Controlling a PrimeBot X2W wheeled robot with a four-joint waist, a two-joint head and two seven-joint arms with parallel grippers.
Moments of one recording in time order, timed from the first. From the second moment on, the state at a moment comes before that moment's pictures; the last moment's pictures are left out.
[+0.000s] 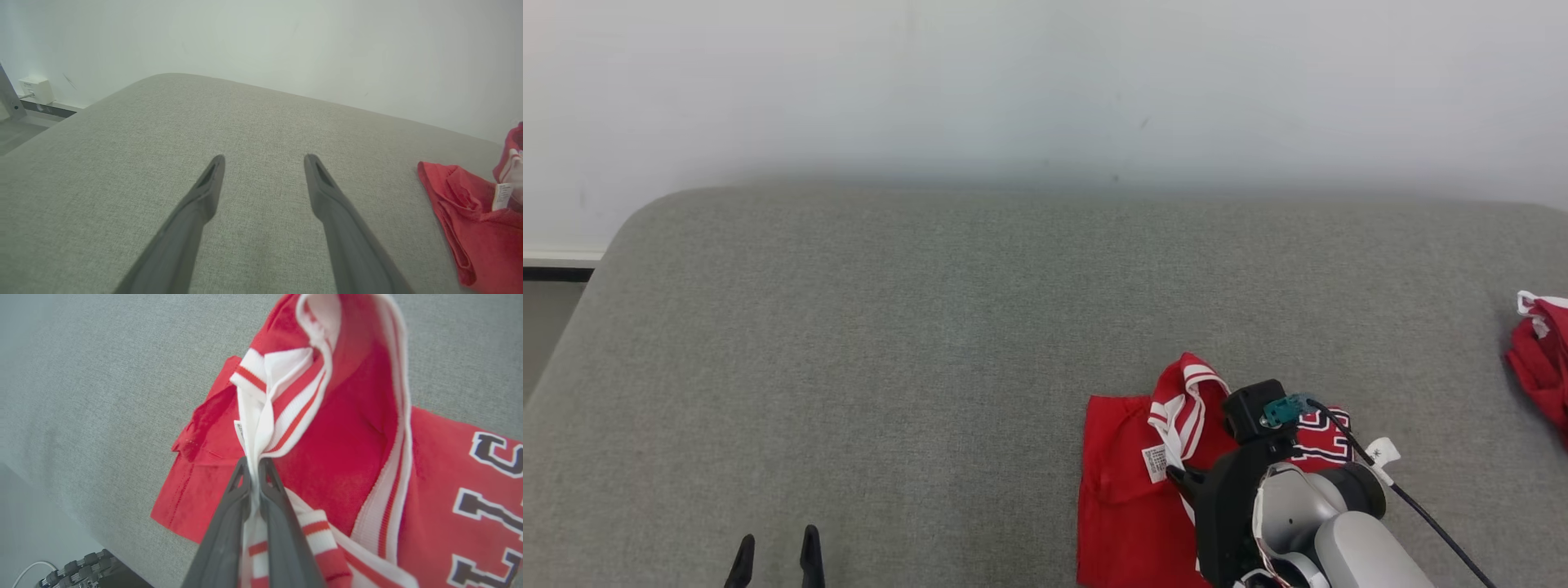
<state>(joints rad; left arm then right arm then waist) 0.13 0.05 0.04 0.16 -0.26 -0.13 -0.26 -0.28 -0.11 0.31 0.26 0.35 0.13 0.67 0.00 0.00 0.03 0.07</state>
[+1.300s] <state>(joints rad) 0.15 0.05 0.04 0.15 -0.26 -0.12 -0.26 -0.40 -0.13 0.34 0.26 0.51 0.13 0.45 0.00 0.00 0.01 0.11</state>
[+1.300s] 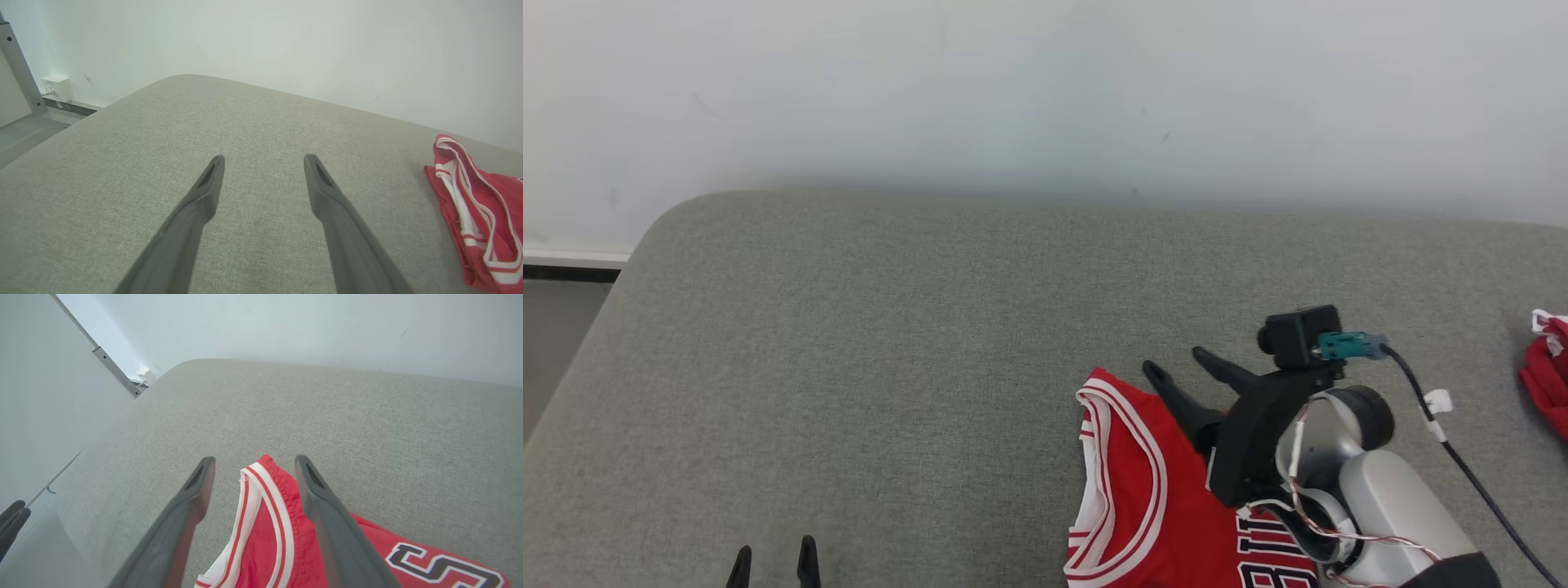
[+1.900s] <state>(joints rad) 0.16 0.05 0.06 0.13 -0.26 -0.11 -0.26 -0.10 -0.26 0.10 0.10 0.30 0.13 0.08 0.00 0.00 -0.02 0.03</state>
